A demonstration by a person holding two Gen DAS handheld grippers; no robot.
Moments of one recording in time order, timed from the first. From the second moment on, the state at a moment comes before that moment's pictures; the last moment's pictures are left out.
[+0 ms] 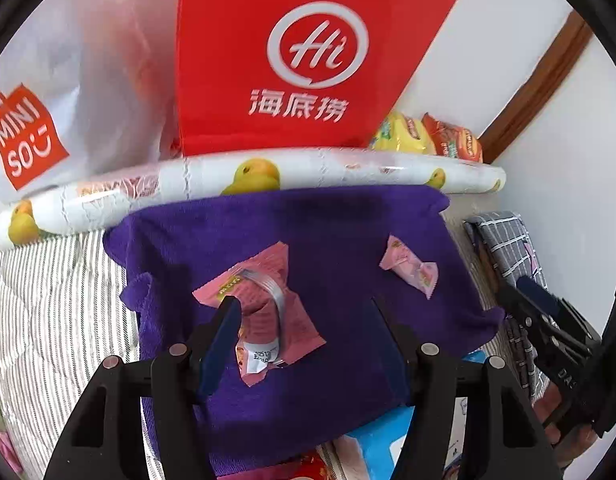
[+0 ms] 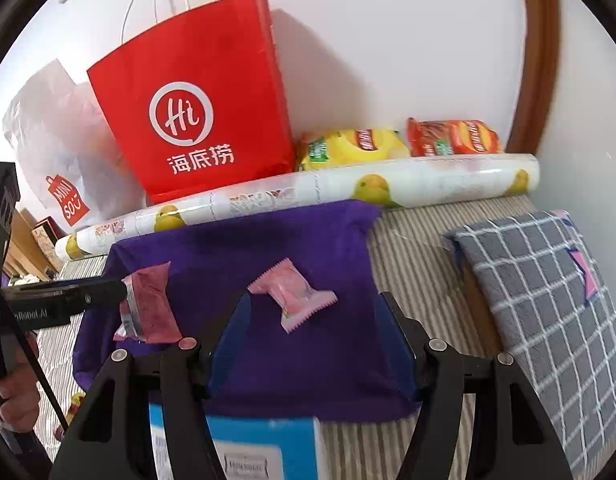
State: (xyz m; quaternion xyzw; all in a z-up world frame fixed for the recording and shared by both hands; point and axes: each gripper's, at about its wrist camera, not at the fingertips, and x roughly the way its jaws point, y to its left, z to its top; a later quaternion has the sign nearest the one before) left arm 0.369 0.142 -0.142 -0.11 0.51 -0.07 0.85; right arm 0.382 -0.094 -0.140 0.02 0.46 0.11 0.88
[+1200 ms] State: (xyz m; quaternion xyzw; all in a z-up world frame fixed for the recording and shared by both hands) left arm 0.265 0.135 -0.075 -0.09 0.43 -0.04 0.90; right arm 0.223 -0.144 -0.119 0.06 0.44 0.10 0.89
